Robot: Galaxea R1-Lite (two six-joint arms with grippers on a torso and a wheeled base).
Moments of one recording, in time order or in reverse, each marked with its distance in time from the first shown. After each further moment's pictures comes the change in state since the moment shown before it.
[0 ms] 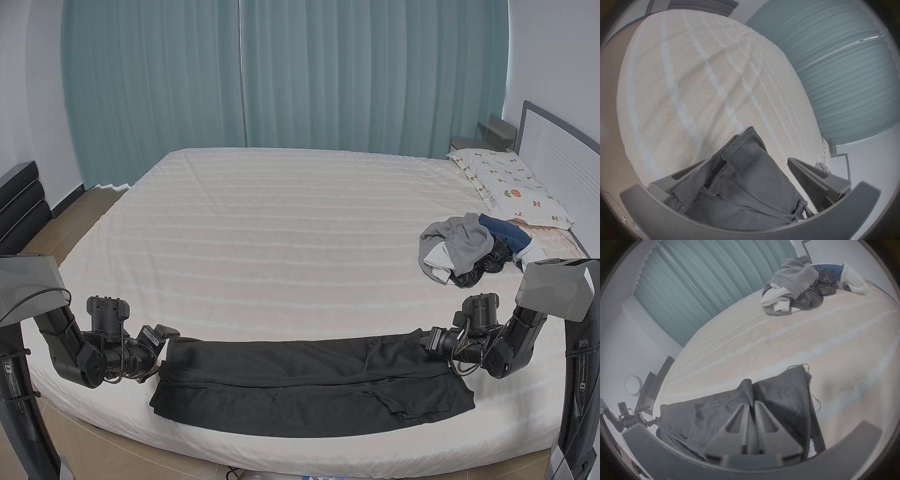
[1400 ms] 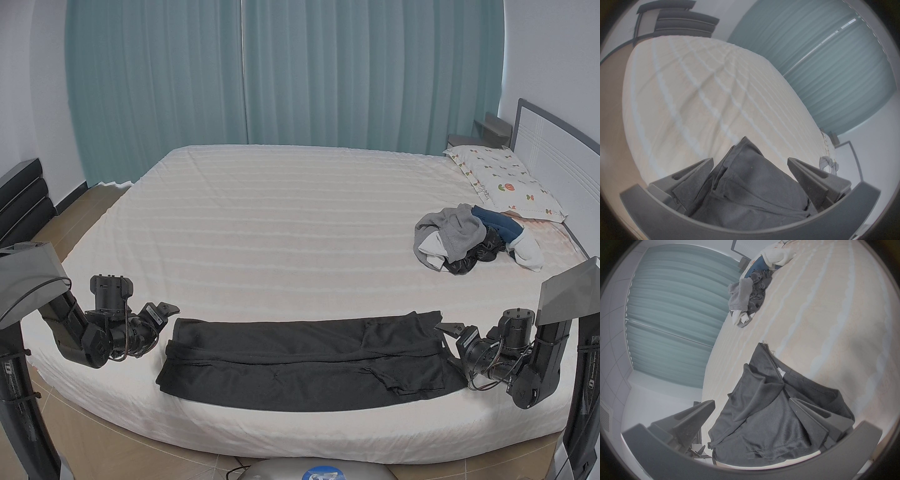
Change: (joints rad) left arm -0.015 -0.005 -0.153 0.066 0.089 0.131; right arm -0.053 -0.075 0.404 -0.507 0.054 0.592
